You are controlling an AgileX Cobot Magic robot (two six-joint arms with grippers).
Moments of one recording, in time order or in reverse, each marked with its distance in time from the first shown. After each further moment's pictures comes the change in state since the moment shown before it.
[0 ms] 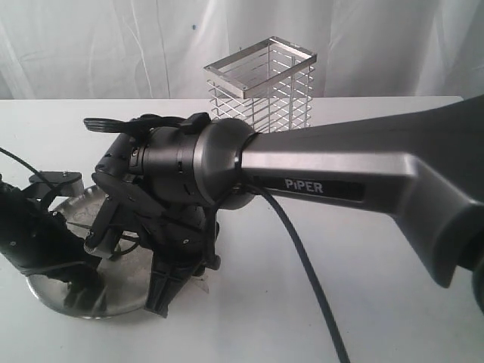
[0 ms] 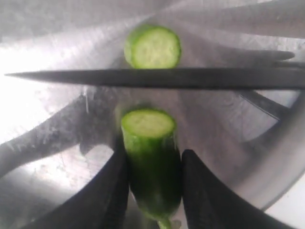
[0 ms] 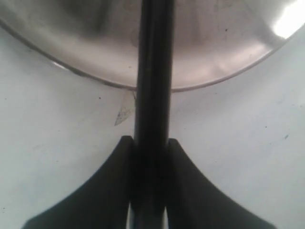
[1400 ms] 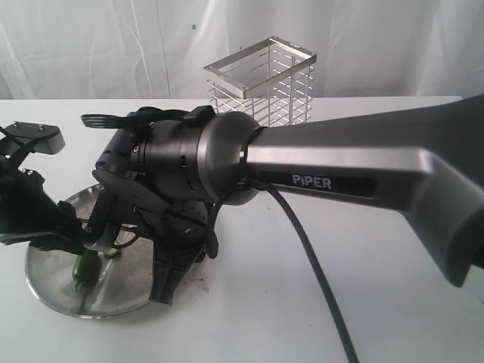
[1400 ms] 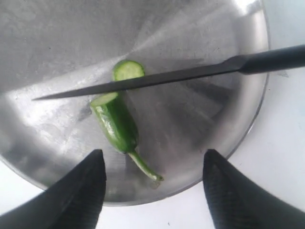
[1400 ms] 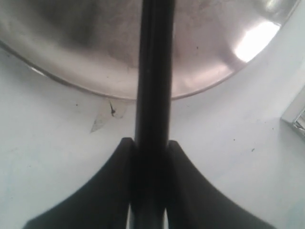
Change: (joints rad) left arm 0.000 -0.241 -0.050 0.103 0.150 -0.044; right arm 0.000 -0.016 0.000 -0.059 -0.034 -0.061
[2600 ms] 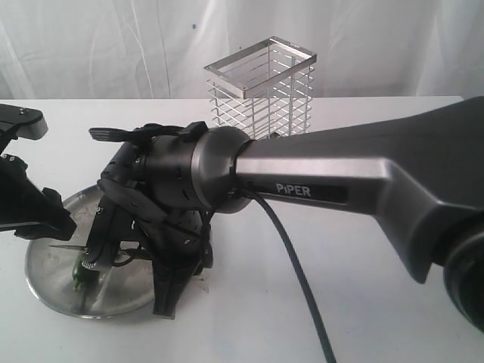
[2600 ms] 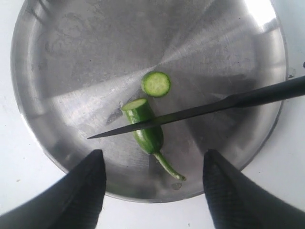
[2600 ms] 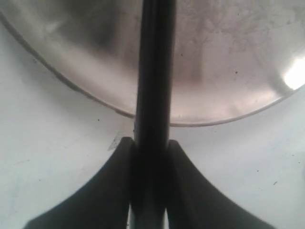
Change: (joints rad) left arm 0.000 -0.070 0.000 0.101 -0.027 -0.090; right arm -0.012 0.047 0.000 0.074 -0.044 -0.135
